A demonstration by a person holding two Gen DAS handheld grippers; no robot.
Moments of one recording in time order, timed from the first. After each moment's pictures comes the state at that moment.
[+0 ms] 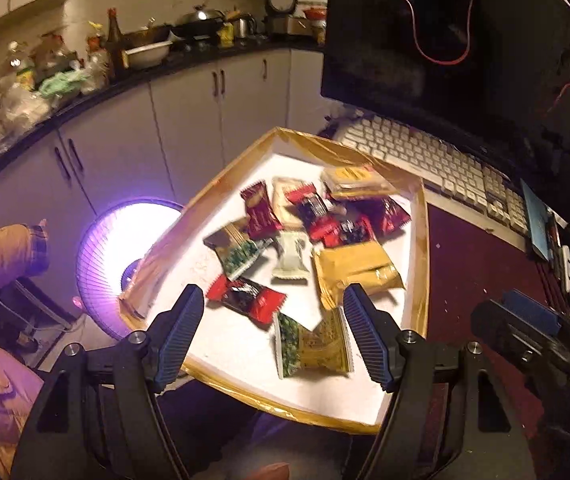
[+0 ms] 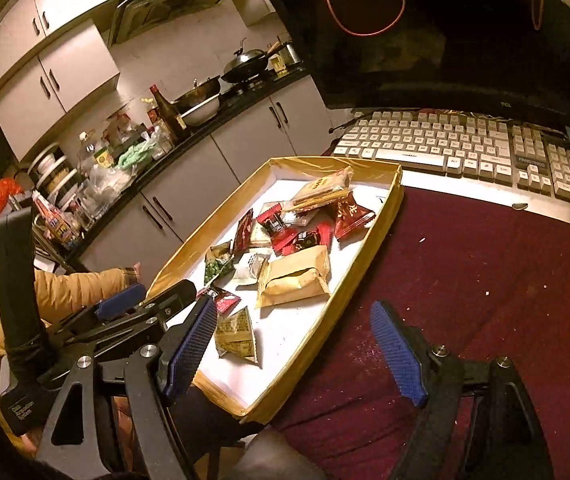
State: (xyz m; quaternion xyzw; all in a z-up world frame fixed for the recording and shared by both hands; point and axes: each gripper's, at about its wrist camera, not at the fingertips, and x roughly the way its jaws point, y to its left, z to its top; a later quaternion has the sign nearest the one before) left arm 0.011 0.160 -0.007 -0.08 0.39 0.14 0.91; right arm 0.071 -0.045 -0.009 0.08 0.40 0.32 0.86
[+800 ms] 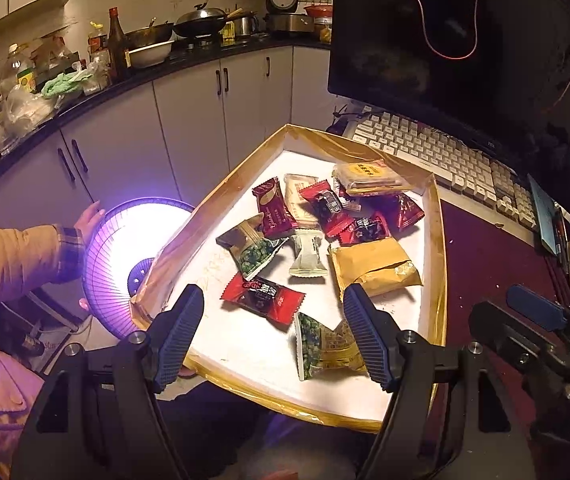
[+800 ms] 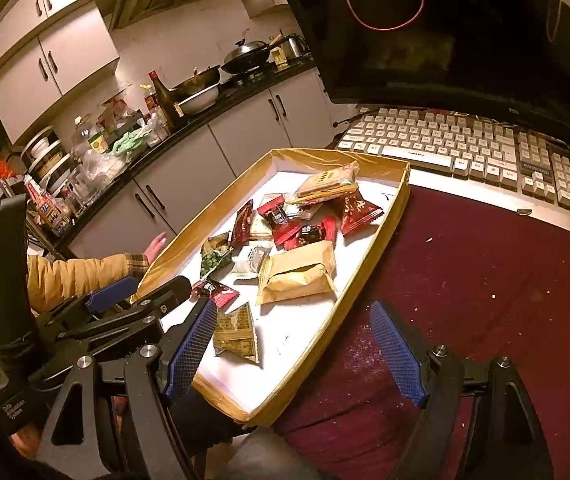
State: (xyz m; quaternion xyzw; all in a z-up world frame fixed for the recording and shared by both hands) left arm 0.012 0.171 -0.011 -0.07 0.38 0.15 0.91; right arm 0.072 -0.032 -0.012 0.06 0.40 0.31 0.86
